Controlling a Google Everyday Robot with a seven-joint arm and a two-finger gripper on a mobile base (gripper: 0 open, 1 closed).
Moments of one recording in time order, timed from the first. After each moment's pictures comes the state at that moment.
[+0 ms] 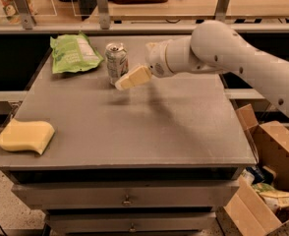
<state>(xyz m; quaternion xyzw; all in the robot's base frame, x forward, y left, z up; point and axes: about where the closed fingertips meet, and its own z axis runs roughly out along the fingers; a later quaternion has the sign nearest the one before) 0.677 0.026 0.867 -0.47 0.71 0.21 0.48</state>
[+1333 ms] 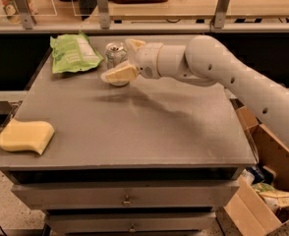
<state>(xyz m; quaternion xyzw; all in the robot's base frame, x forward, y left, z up) 0.682 0.069 0.888 -0.47 0.61 0.28 0.57</state>
